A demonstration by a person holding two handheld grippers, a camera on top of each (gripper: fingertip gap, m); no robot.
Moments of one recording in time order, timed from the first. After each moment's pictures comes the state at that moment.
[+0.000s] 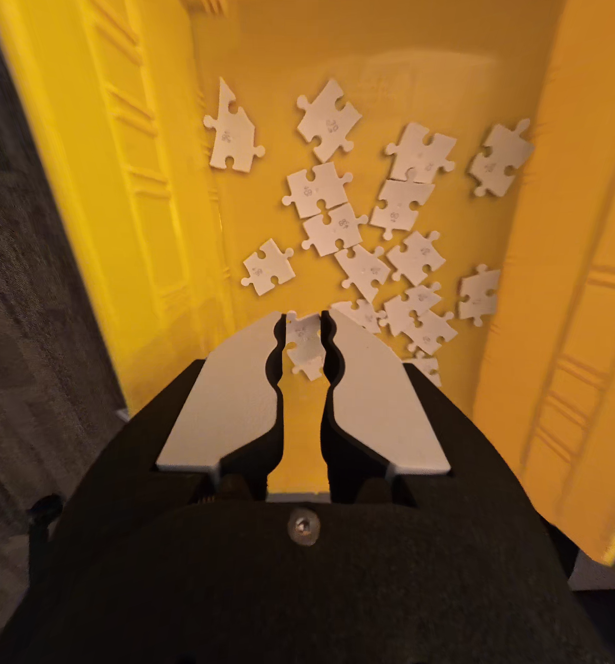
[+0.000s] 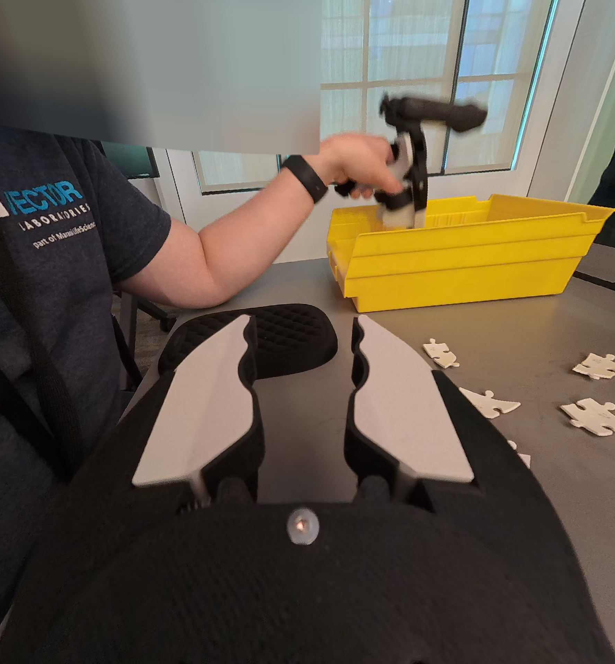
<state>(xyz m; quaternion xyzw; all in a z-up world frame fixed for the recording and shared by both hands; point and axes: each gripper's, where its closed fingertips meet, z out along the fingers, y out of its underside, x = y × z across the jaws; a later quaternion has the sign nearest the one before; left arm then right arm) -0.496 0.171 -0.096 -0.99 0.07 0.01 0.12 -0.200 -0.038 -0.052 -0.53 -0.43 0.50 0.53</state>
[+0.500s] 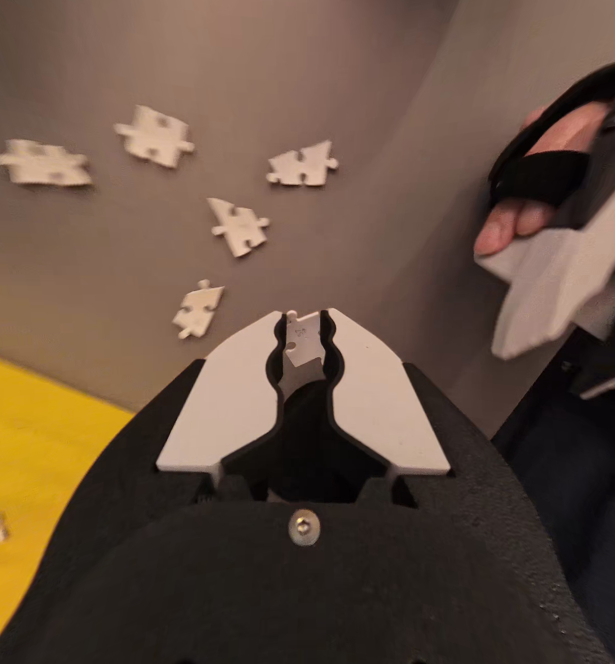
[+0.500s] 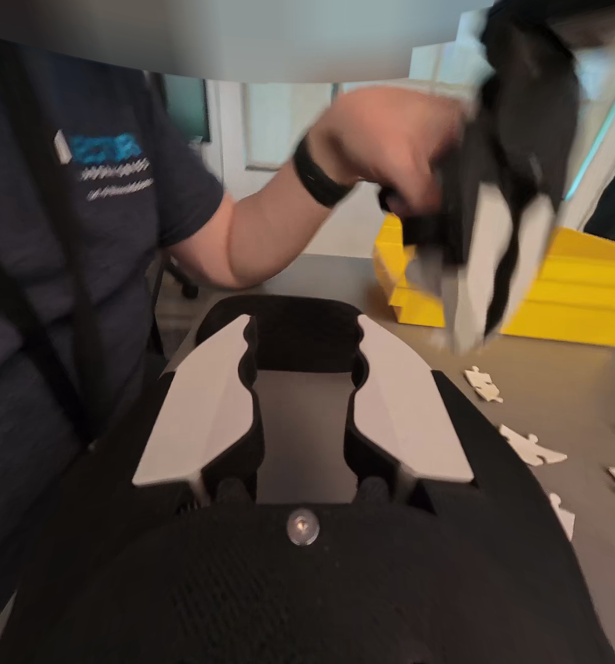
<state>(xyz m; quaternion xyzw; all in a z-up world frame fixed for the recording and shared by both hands) -0.223 0.031 -0.092 -0.84 0.52 -0.10 0.09 -0.208 -0.078 -0.054 -0.47 -0.52 0.48 0.53</state>
